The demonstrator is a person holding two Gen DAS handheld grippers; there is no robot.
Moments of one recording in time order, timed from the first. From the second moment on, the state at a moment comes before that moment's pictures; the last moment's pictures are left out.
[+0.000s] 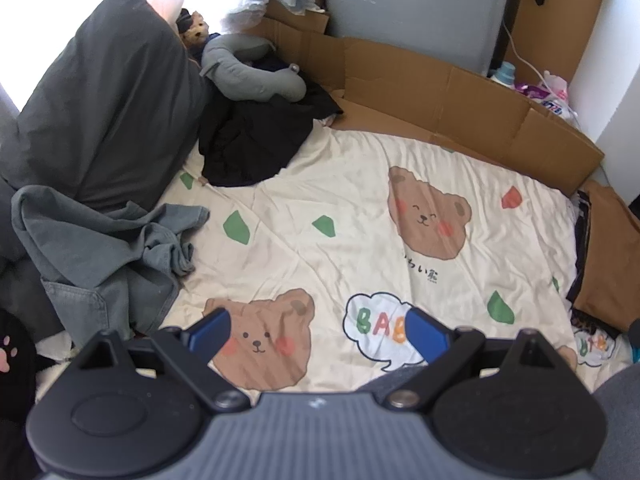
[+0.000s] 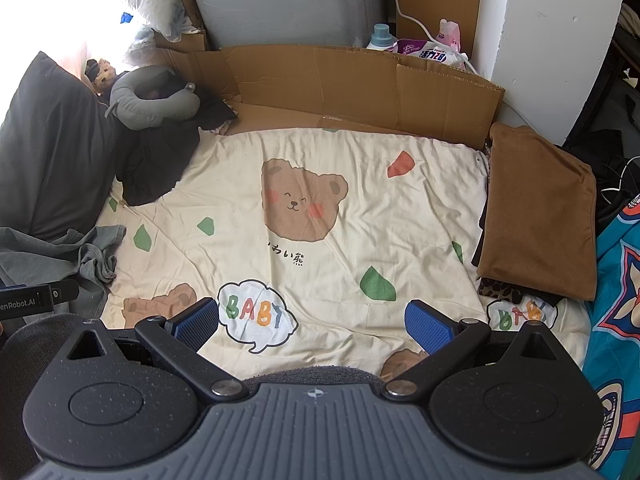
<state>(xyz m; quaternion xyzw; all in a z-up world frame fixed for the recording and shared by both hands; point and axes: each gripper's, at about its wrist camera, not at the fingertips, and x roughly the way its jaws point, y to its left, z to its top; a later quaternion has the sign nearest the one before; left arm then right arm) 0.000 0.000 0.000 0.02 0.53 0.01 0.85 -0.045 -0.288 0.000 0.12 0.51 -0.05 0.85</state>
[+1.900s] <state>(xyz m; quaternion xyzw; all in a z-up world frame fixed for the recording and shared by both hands) -0.003 0.012 -0.001 0.00 0.54 -0.02 0.84 -0.044 -0.289 -0.001 0.13 0.50 -0.06 0.85</state>
